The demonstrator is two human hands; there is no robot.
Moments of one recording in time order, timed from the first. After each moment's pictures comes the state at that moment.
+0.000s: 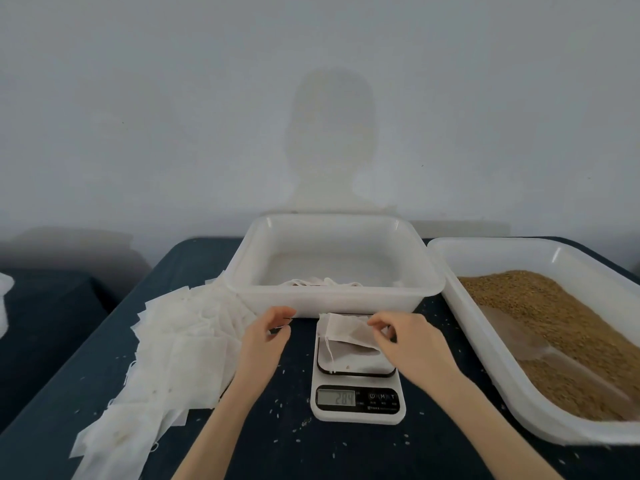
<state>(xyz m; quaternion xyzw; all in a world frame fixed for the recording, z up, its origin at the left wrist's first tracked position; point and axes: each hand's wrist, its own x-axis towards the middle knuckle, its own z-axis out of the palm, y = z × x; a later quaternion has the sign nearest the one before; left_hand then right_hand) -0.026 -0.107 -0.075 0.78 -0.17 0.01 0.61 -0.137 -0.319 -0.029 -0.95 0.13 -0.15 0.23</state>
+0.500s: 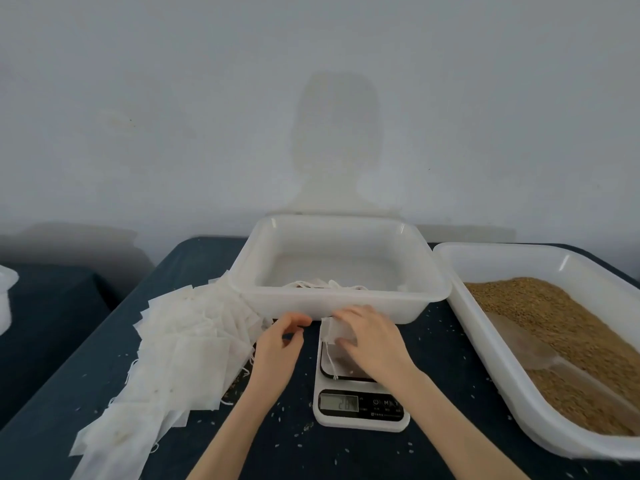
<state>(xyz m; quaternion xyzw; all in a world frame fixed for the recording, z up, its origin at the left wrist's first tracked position) -0.033 -0.119 -0.080 0.79 -0.19 0.02 0.58 -0.087 -0.290 -0.051 -0.98 0.01 -0.14 0.13</state>
